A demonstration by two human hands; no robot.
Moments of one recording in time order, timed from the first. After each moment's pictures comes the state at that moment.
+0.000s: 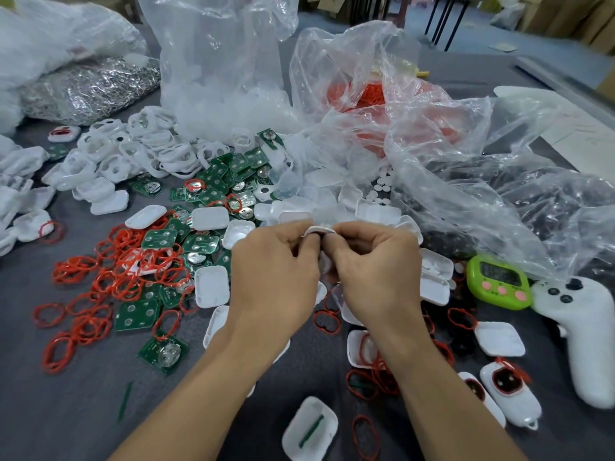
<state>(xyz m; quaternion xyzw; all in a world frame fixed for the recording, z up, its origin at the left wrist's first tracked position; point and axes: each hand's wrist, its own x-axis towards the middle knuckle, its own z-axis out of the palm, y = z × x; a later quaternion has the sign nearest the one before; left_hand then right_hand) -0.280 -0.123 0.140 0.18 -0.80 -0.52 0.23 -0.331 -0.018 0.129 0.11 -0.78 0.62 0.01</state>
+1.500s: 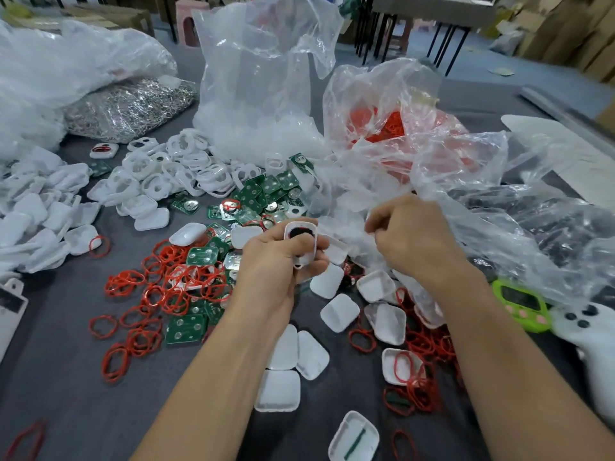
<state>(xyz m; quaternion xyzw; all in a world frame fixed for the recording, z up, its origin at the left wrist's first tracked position) -0.292 -0.175 0.148 0.25 -0.44 -0.85 0.12 -0.408 -0.026 0.166 0.17 -0.96 0.22 0.02</state>
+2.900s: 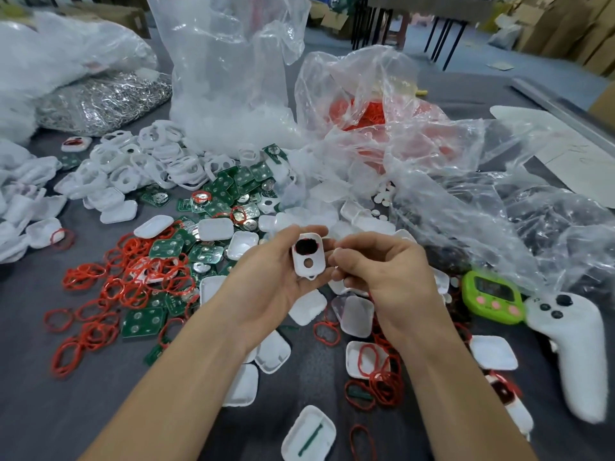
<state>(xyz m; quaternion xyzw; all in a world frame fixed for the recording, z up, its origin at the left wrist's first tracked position) -0.293 -0.147 0.135 0.20 -0.40 -0.89 -0.02 -0.341 0.003 0.144 0.08 -0.67 0.72 -0.16</state>
